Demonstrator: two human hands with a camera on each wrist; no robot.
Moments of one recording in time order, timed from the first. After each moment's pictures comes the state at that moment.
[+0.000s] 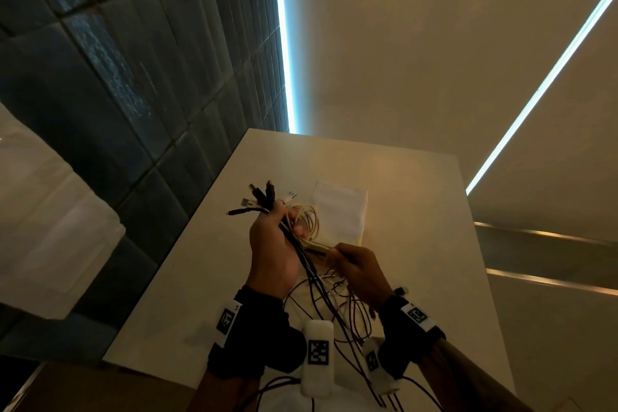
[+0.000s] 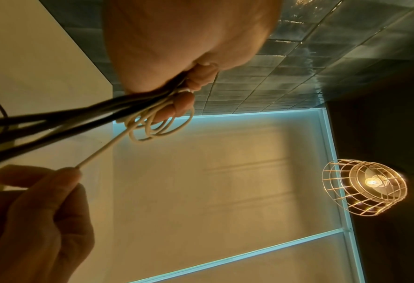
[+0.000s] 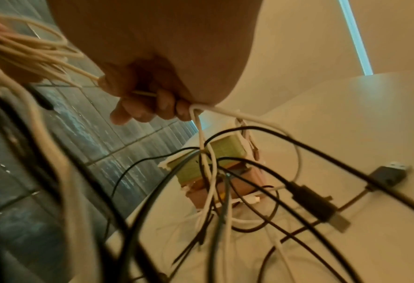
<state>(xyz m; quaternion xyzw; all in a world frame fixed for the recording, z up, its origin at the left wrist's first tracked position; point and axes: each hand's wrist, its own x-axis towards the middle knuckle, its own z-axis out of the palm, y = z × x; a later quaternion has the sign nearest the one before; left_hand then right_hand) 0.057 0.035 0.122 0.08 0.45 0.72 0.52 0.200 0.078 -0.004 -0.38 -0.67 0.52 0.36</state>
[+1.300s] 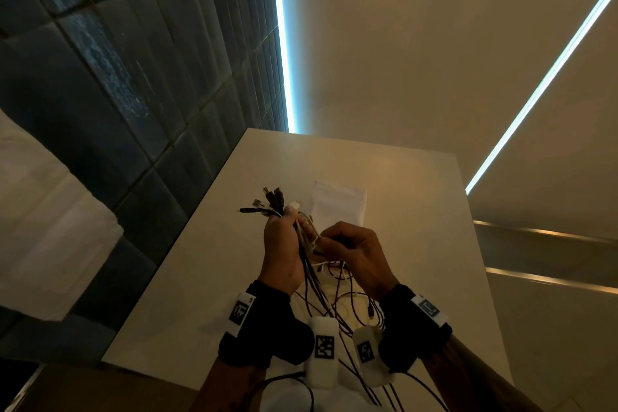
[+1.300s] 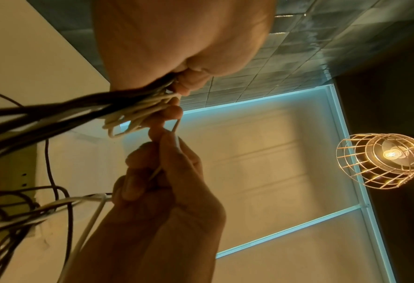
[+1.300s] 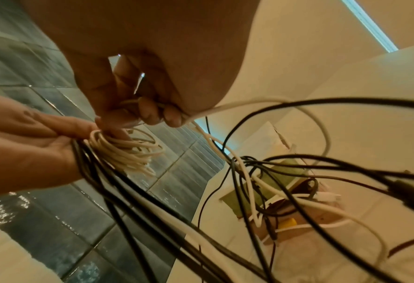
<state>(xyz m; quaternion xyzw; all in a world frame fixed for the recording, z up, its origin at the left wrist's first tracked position) 0.069 0.045 0.110 0.12 0.58 0.65 0.48 0.194 0.071 0.062 -0.32 -0.58 0.63 0.41</state>
